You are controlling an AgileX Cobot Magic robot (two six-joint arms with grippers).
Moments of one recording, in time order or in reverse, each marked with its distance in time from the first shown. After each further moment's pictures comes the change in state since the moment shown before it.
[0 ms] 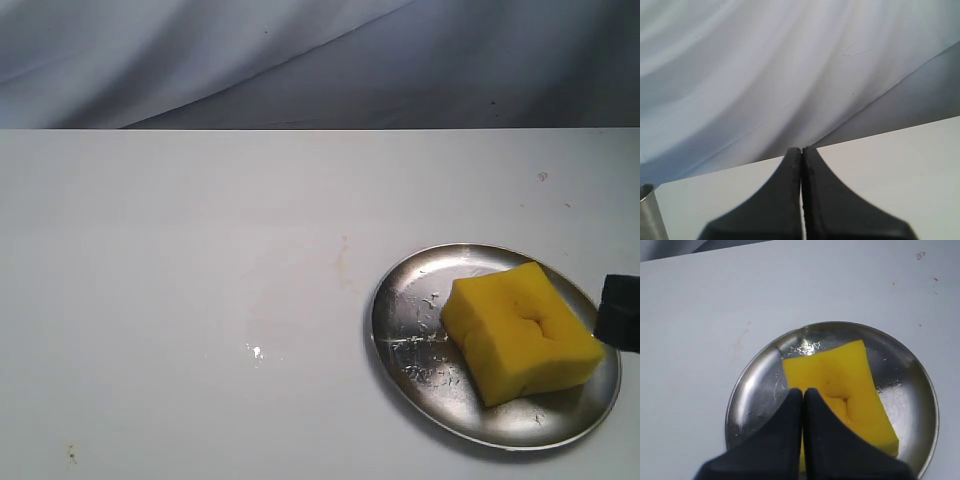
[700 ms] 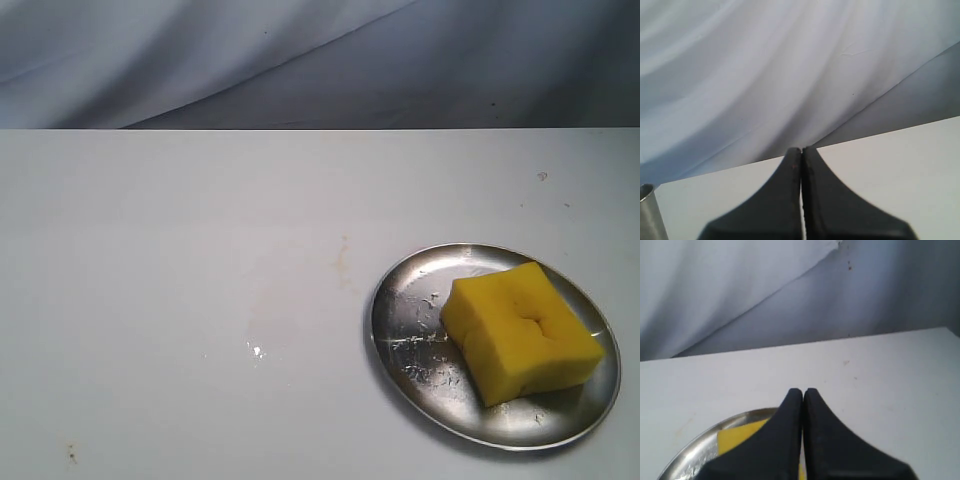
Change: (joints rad) left arm 0.000 0.000 0.000 0.000 0.000 0.000; right arm -0.329 -0.636 0.340 0.304 -0.177 -0.498
